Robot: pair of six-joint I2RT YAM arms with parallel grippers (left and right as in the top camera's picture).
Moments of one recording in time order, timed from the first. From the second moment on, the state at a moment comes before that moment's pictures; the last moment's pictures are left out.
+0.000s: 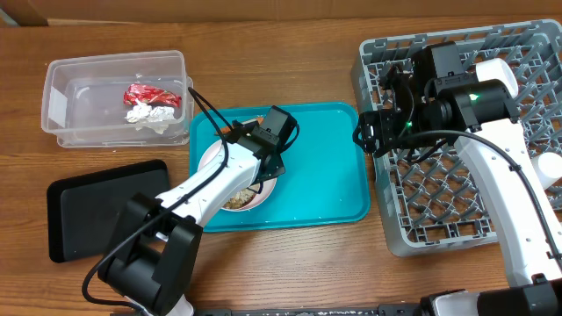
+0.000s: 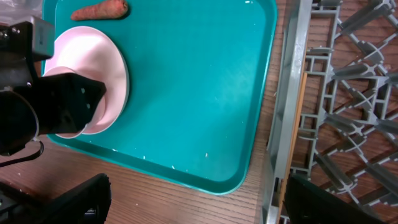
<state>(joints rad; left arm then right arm) -0.54 1.80 1.17 -0.74 -0.21 -0.86 0.20 1.56 1.55 -1.24 -0.30 0.07</state>
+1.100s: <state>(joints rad) -0.52 1.80 1.17 -0.77 -0.23 -0.81 0.20 1.56 1.55 -1.25 -0.30 0.07</state>
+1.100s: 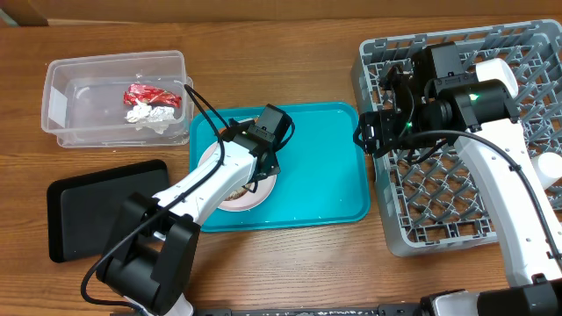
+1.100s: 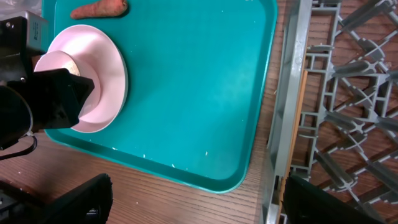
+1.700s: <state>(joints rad) -0.51 1.73 1.37 -1.14 -0.31 -0.78 0.20 1.56 1.55 -1.25 -0.30 0.07</state>
